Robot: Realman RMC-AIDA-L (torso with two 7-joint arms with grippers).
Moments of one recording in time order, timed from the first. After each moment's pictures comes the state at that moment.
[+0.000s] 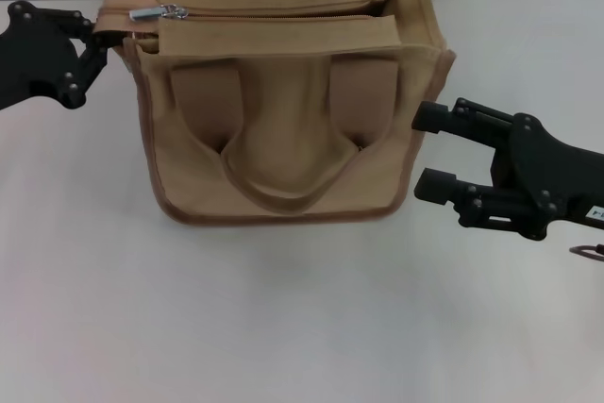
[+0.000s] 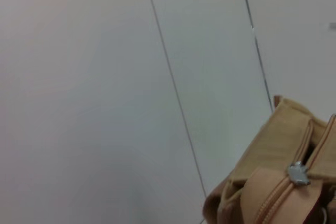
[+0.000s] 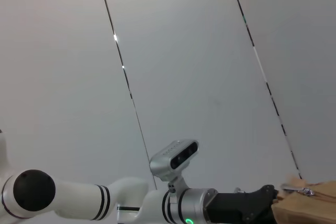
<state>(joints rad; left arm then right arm) -0.48 -2.03 0.54 0.74 1.81 1.52 -0.94 0.53 2.08 -0.46 -0.39 -1.92 -1.99 1.14</state>
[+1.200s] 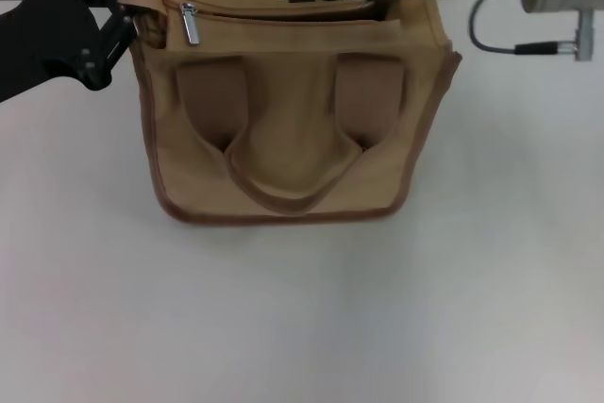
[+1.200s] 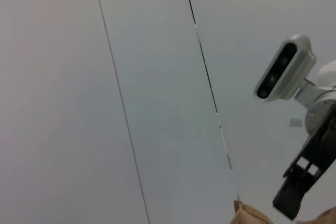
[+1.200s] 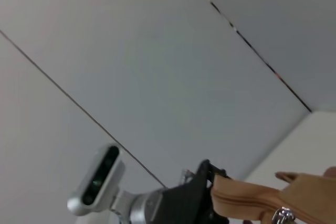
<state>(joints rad) -0.49 -2.06 0.53 0.73 1.70 1.70 -0.97 0.92 2.01 -0.76 -0.58 -1.83 -1.66 2.12</state>
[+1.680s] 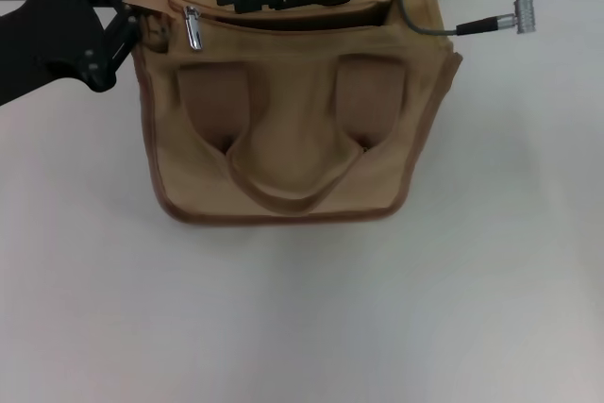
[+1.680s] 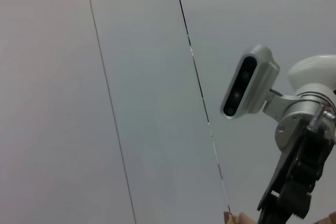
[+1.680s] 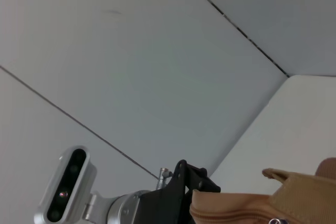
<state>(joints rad) -0.50 -2.06 0.53 0.72 1.69 1.72 -0.97 1.01 2.01 -0.90 -0.58 -1.83 -1.53 2.32</state>
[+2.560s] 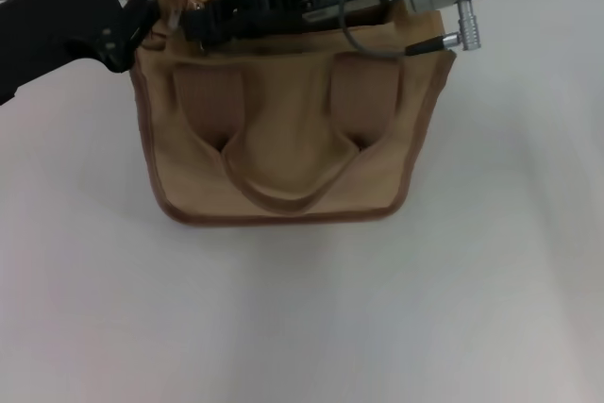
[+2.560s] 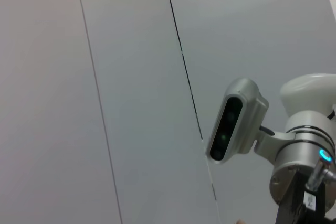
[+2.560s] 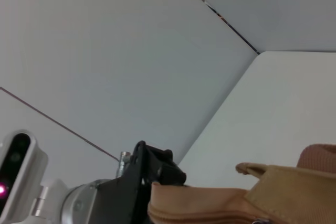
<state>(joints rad) -0.54 -2.06 0.54 0.69 1.66 1.73 -0.97 1.05 2.05 -1.04 -0.57 -1.83 -1.39 2.39</state>
